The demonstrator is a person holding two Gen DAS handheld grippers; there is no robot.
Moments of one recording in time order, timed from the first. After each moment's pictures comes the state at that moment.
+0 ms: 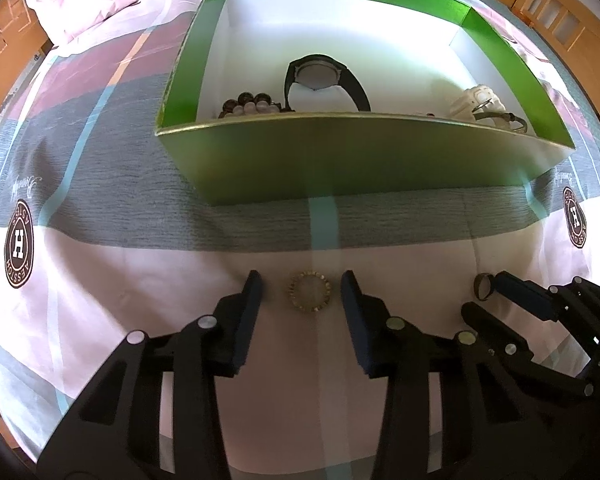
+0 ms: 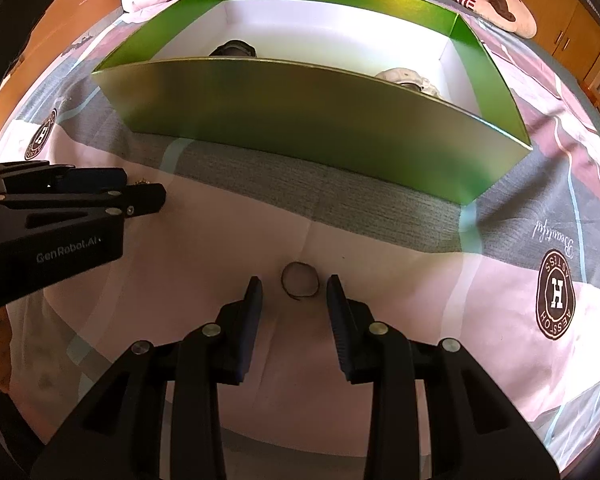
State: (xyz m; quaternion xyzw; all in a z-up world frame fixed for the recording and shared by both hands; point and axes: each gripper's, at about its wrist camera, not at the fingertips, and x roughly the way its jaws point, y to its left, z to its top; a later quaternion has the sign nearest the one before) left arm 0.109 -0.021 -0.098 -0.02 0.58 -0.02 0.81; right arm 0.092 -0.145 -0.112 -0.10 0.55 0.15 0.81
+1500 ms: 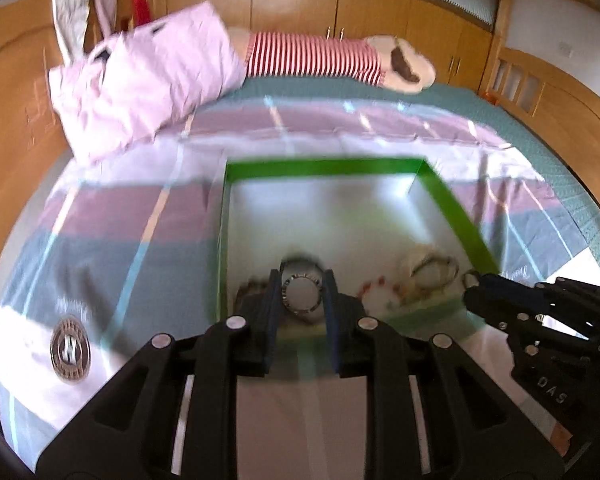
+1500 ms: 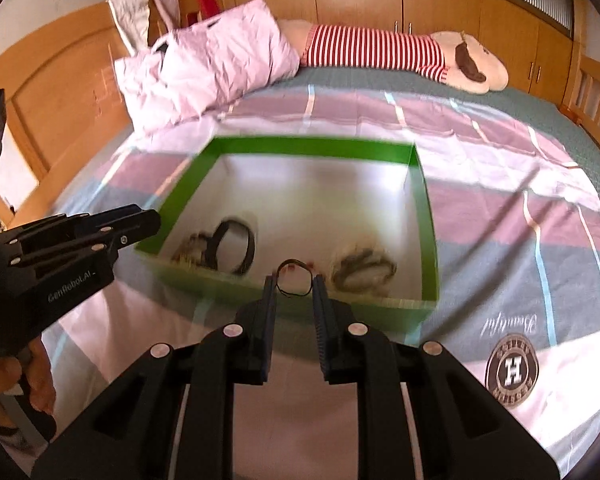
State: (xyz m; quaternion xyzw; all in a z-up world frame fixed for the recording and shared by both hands) left arm 0.113 -0.022 0.017 -0.02 0.38 -0.03 0.92; right arm 0.113 -0.183 -0.010 -0.01 0.40 0.17 0.90
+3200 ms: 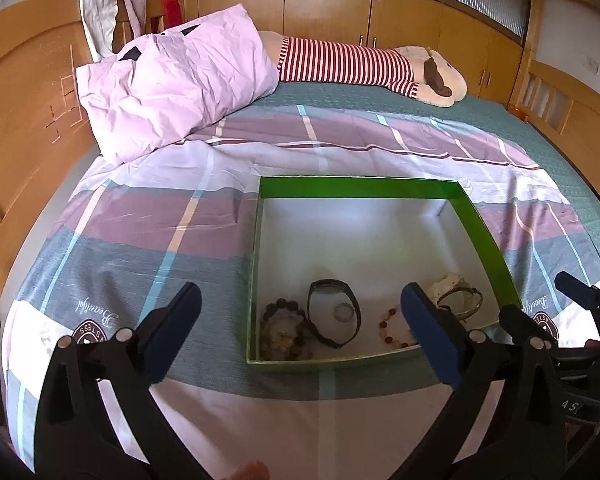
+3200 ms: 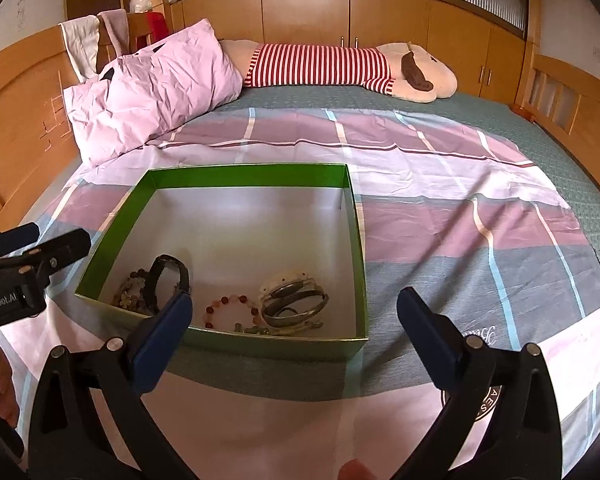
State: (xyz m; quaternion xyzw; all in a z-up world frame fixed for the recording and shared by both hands) left arm 0.126 -0.009 0.027 -0.03 0.39 0.02 0.92; right arm 0.130 -0.214 -0.010 -0.02 0.38 0.08 0.92
